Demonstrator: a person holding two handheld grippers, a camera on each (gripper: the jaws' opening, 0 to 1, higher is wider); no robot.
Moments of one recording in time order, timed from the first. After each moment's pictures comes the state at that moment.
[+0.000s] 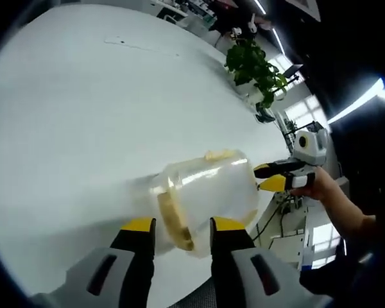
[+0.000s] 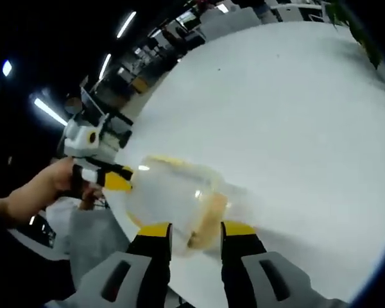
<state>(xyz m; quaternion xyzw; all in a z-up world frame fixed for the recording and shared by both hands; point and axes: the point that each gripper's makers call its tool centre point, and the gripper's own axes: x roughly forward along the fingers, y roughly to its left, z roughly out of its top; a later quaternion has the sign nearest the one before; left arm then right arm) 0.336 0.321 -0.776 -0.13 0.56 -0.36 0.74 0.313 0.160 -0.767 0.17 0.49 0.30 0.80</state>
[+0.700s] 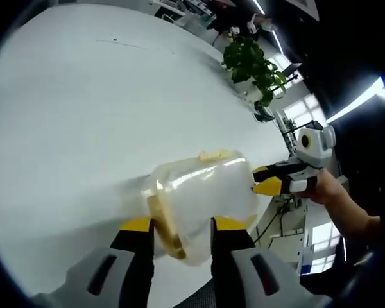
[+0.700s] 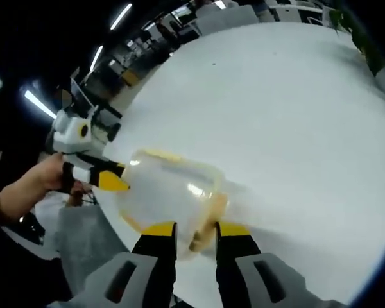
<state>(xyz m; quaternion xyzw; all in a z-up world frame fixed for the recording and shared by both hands) 0.333 0.303 -0.781 -0.12 0.56 -0.36 0.74 0.312 0.162 -0.774 0.13 0.52 0.28 0.80</state>
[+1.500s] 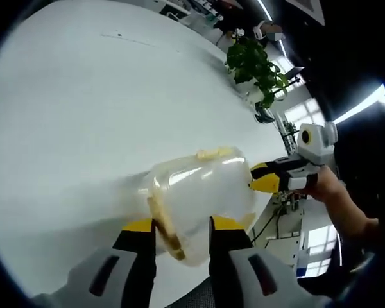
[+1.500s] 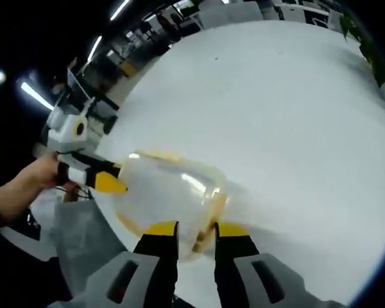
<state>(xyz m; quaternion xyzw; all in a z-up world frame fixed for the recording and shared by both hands) 0.331 0.312 -0.777 -0.14 0.57 -0.36 0.72 0.316 0.166 -0.772 0.09 0.54 0.28 0.79</state>
